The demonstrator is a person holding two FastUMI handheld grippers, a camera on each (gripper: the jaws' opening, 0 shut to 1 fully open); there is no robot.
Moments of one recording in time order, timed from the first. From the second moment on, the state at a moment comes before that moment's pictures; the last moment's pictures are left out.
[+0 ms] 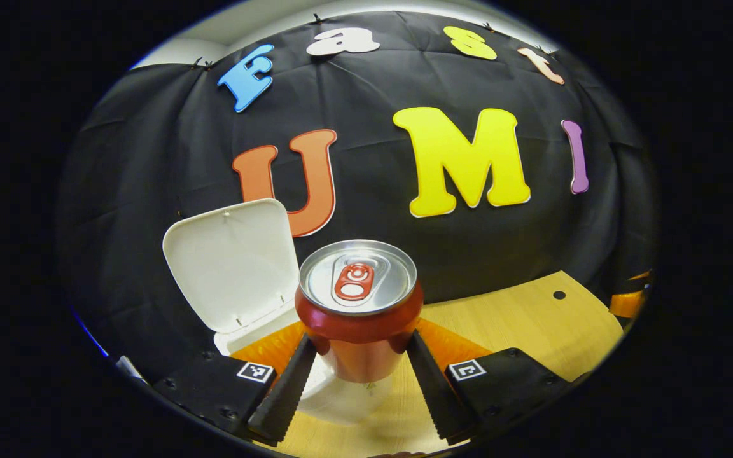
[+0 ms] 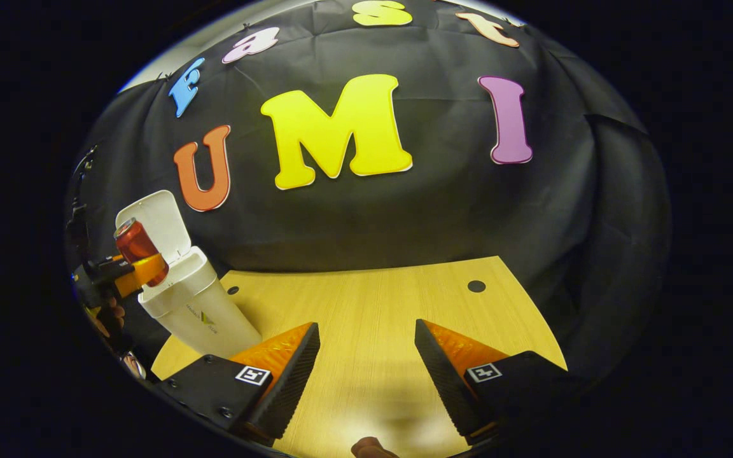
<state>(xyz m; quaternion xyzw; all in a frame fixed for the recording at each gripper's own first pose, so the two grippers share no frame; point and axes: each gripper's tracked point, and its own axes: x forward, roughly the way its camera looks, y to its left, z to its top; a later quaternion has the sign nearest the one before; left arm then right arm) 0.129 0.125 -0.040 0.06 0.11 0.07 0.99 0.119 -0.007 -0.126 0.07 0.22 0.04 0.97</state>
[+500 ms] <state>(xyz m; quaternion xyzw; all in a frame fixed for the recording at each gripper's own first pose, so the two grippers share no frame) 0.154 0.187 -0.095 0.02 0.17 0.13 0.98 0.111 0.010 -0.158 0.05 0.25 0.05 0.96</state>
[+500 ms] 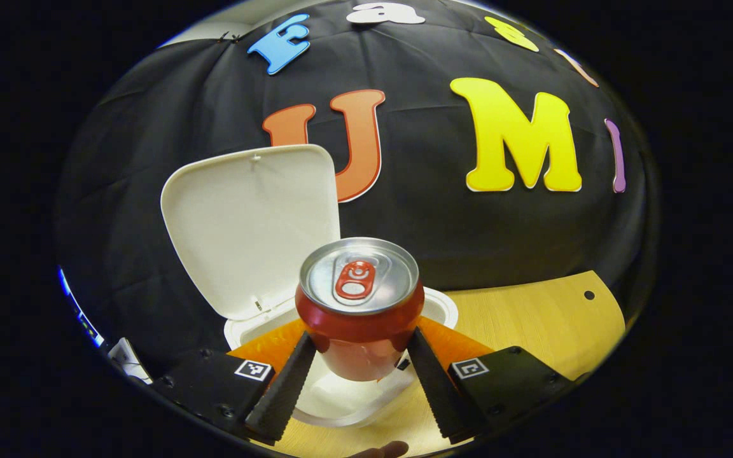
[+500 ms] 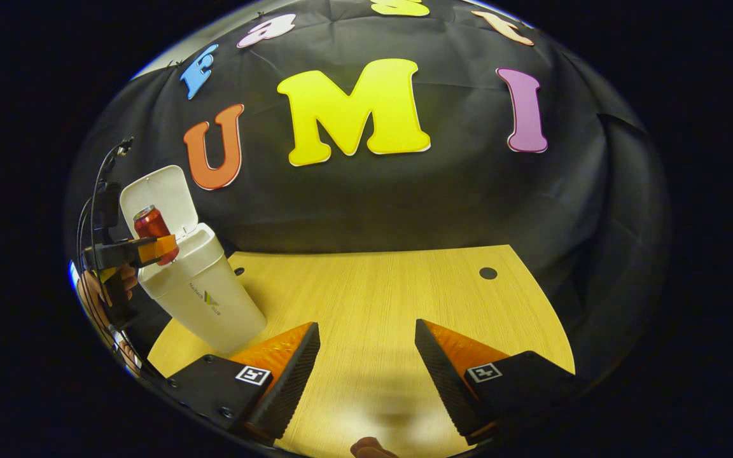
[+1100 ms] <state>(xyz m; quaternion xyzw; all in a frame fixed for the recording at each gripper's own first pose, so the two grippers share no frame) 0.169 0.190 -0.043 0.09 0.12 0.14 0.98 0.118 0.013 -0.172 0.04 0.27 0.05 0.96</state>
